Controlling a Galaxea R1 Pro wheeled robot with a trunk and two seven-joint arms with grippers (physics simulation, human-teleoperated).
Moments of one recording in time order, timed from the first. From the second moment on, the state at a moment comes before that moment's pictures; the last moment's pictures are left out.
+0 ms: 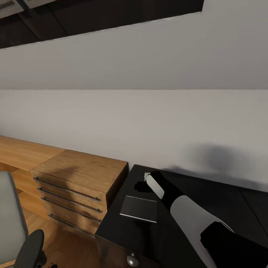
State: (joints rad) left arm 0.34 0.06 0.02 -1.18 1.02 0.26 0.20; right arm -0.95 0.17 0.47 -0.53 -0.73 0.75 -0.36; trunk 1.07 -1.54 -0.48
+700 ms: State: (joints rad) left arm 0.34 0.06 0.02 -1.18 1.03 0.27 0.20; right arm -0.96 0.17 0.47 -0.49 -0.76 0.75 -0.44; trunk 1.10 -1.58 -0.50
